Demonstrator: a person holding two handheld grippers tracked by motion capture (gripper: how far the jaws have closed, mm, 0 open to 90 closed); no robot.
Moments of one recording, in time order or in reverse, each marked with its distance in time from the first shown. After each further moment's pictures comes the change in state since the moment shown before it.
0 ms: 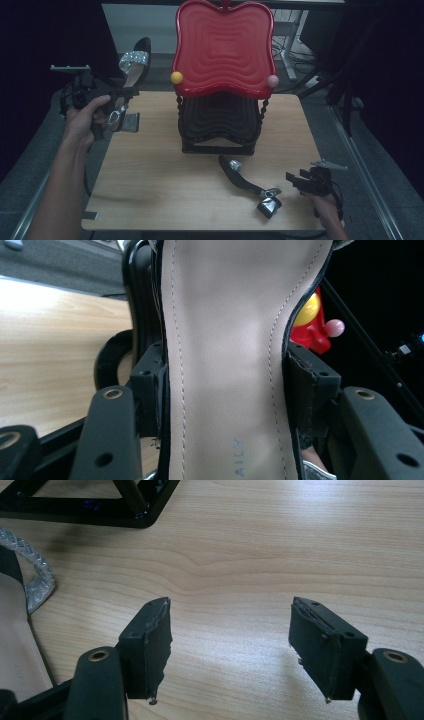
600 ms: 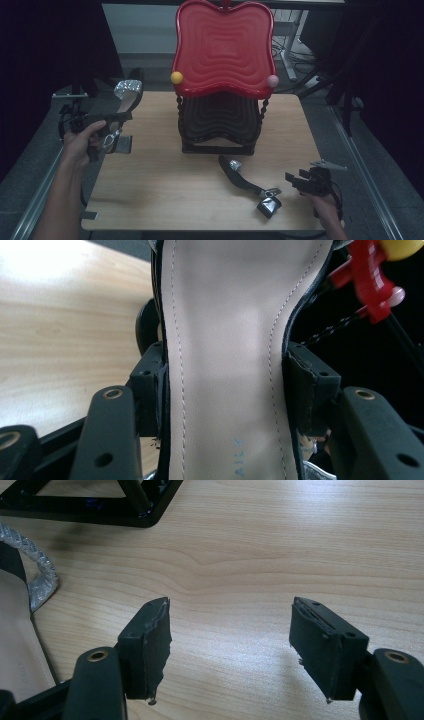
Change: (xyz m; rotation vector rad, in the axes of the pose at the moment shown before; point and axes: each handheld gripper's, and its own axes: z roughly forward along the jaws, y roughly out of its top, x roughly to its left) left arm 0.054 -0.049 -0.011 0.035 0.062 -0.049; right arm 0.001 0.000 0.000 -0.003 0.004 -0.014
